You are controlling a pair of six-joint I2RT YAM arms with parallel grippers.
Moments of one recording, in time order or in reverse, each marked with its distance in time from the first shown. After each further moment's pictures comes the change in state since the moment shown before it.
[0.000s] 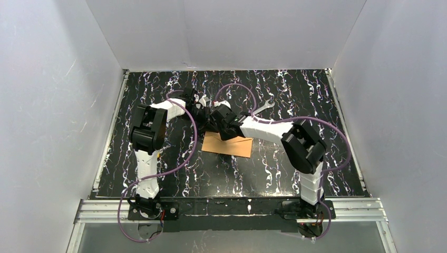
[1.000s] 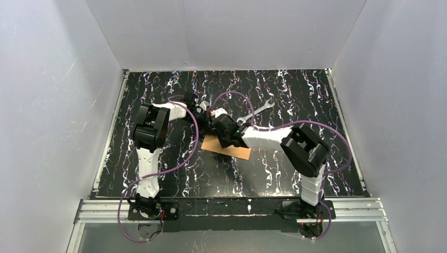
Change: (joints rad) left arm 0.002 0.056 -0.038 0.054 0.010 -0.021; right arm 0.054 0.017 -0.135 0.225 0.001 -0.125
